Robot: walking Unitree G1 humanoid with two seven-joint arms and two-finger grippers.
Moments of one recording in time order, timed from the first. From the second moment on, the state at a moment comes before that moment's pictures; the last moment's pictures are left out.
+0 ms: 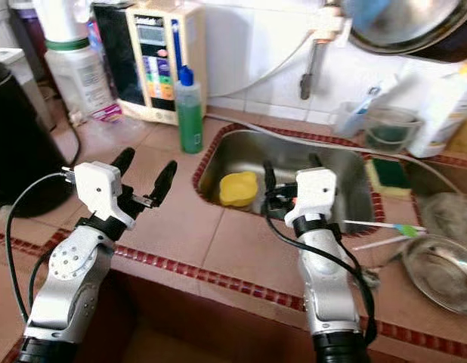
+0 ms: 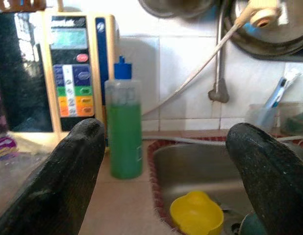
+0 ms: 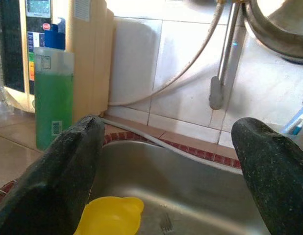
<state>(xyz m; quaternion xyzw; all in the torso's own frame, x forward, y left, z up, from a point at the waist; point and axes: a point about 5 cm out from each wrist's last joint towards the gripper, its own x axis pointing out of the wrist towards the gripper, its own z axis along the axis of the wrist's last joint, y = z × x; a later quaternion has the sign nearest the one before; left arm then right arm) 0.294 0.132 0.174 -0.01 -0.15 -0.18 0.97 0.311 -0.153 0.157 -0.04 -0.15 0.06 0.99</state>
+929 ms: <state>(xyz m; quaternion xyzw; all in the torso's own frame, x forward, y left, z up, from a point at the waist) 0.288 0.128 0.175 -0.02 -0.16 -0.20 0.97 0.306 -0.158 0.158 -0.06 -0.14 0.06 0.99</state>
